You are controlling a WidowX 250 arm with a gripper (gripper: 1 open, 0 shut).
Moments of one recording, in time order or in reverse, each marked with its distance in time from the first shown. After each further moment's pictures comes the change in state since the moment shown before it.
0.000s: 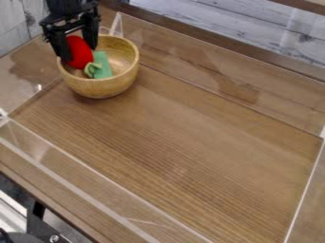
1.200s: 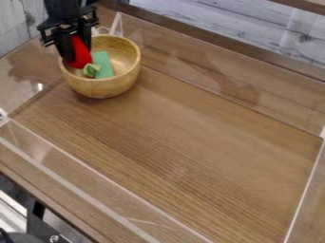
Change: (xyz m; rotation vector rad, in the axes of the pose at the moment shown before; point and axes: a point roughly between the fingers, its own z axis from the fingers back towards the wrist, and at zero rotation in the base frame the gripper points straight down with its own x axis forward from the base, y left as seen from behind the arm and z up) arm 0.003 -0.001 -0.005 -0.050 -0.057 -0.028
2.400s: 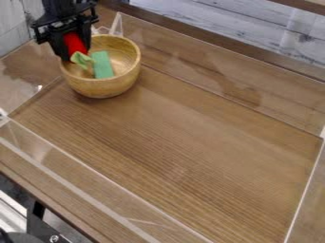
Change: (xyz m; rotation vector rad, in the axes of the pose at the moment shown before) arm 0.001 0.005 0.006 -0.039 -0.014 -0.090
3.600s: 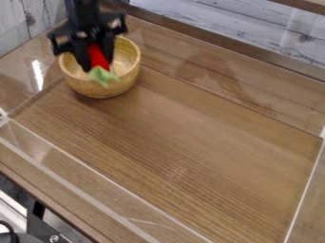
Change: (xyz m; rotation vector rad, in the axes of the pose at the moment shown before) arm -0.066 0.013 0.025 -0.042 -0.025 -0.169
